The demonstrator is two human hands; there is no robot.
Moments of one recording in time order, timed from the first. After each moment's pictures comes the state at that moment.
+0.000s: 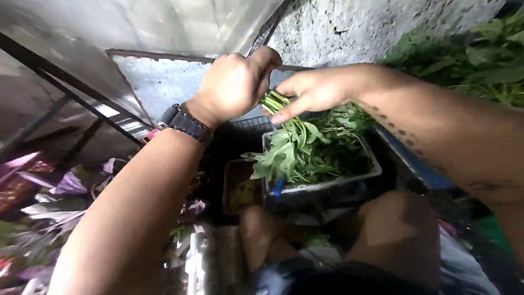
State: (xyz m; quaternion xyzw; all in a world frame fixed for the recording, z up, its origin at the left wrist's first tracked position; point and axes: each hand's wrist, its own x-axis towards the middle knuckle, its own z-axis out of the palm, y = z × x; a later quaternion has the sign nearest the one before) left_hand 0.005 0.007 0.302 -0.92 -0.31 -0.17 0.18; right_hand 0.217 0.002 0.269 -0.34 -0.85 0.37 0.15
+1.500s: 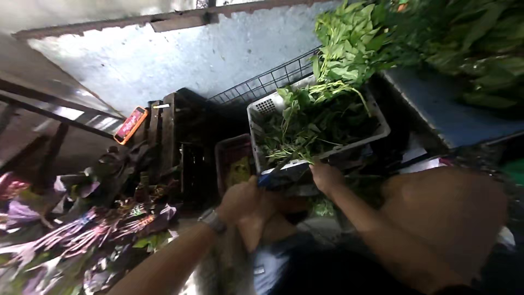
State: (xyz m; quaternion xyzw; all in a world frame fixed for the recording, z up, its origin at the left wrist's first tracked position) left_hand 0.005 -0.090 0.070 -0.69 -0.63 0.31 -0.19; right_hand 0.225 -0.077 -0.091 -0.71 -0.58 0.41 0.02
